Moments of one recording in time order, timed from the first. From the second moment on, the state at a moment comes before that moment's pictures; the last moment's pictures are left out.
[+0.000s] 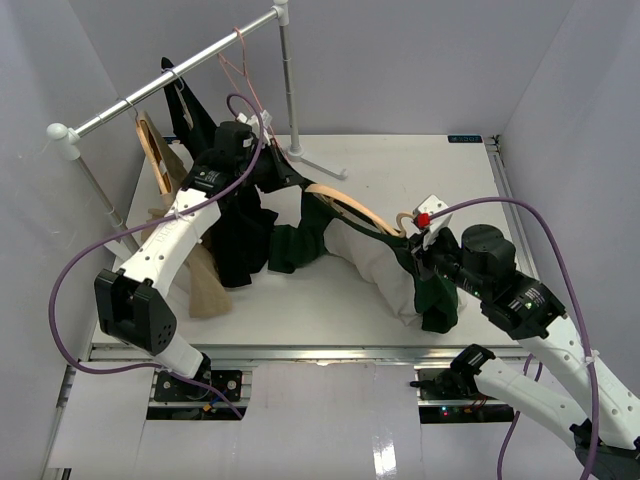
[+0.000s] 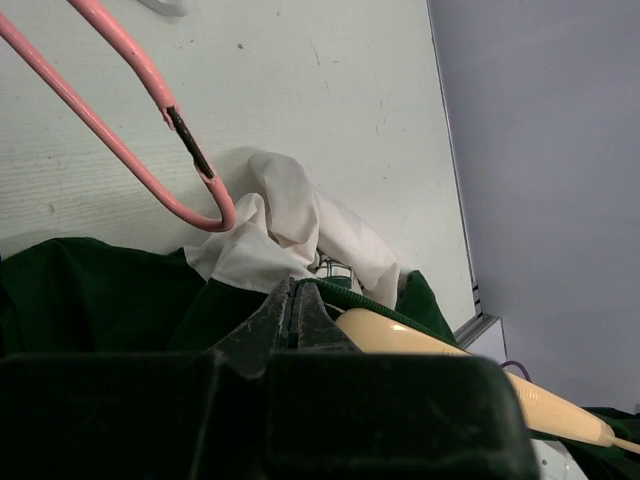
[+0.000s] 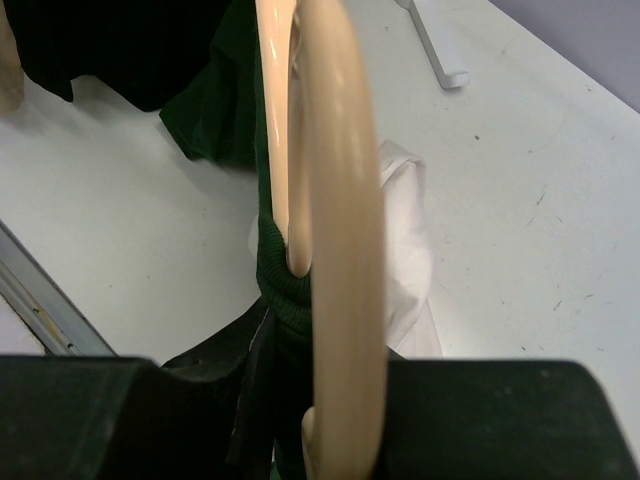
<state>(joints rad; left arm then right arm) -0.37 1.56 1.50 -0.45 0.34 -0.61 0.71 0.70 0.95 -0.56 -0.05 -0.13</state>
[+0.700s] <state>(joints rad) -0.35 1.56 1.59 -0.55 0.36 -0.52 0.71 0.77 0.96 -0.58 -0.02 -0.11</state>
